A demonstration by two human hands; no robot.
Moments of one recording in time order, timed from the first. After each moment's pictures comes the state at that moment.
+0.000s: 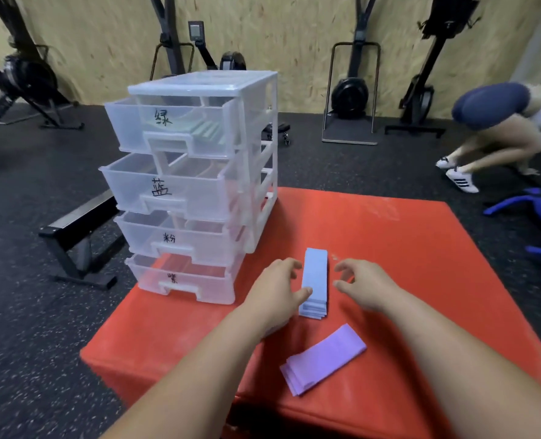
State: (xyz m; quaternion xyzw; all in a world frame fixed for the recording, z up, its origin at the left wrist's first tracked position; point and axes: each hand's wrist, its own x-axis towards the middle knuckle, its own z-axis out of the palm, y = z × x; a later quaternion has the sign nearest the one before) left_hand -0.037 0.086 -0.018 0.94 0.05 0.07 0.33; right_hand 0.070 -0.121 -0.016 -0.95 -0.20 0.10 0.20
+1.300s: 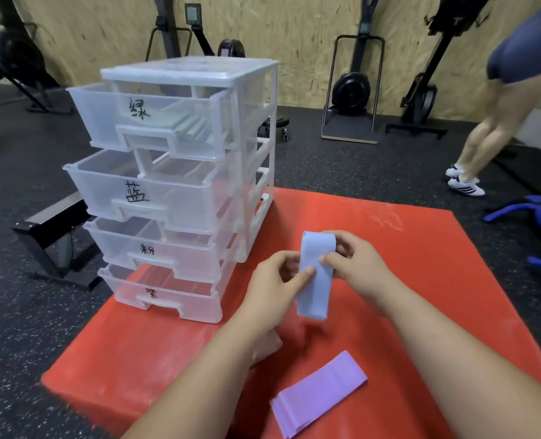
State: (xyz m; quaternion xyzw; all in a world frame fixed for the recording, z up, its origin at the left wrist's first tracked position) left_hand 0.003 0.086 -0.015 0.79 0.06 0.15 0.59; right_hand 0.093 -0.084 0.021 -0.76 -0.19 0.13 0.61
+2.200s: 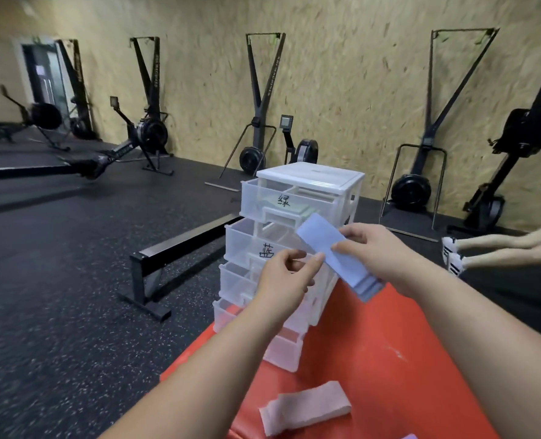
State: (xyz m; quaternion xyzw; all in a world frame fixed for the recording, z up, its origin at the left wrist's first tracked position) left_hand -0.106 0.188 0.138 0.68 0.15 0.28 0.66; right_hand 0.003 0.038 0.227 -0.81 -0.37 0.09 0.46
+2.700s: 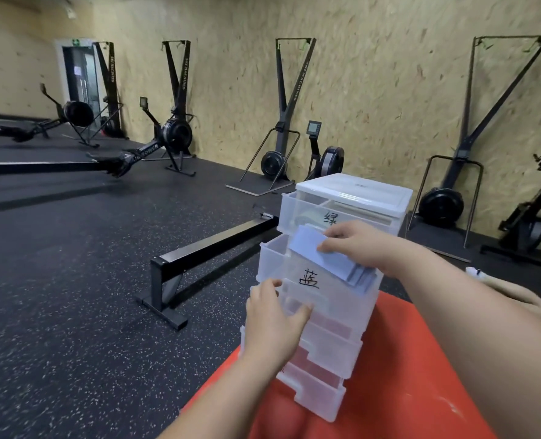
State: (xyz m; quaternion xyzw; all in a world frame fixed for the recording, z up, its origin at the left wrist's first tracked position) left_hand -0.102 0.288 0.074 0.79 0.30 0.33 0.42; right_hand 0.054 0.187 0.244 -0.85 -0.42 0.13 0.29
